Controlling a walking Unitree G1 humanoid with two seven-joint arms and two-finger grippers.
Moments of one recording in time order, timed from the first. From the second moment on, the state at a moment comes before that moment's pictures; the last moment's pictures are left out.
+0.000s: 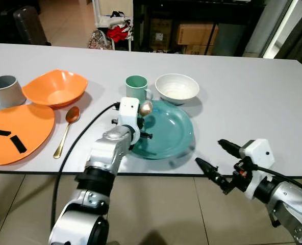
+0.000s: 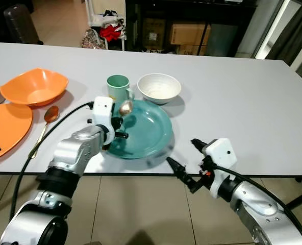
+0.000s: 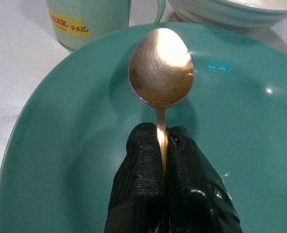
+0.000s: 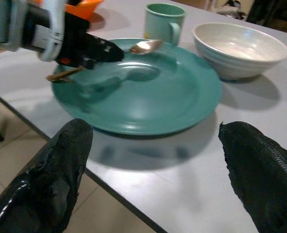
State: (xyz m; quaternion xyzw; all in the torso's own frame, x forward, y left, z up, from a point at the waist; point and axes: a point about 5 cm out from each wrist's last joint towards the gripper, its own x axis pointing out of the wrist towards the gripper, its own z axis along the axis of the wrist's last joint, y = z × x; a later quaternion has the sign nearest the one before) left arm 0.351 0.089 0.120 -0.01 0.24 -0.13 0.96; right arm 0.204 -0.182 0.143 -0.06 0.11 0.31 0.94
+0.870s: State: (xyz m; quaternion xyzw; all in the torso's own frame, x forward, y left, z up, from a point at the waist) left arm 0.353 0.081 0.117 0.00 0.25 -0.12 0.96; right arm 0.200 -0.180 0.138 -0.06 0.12 0.32 0.94
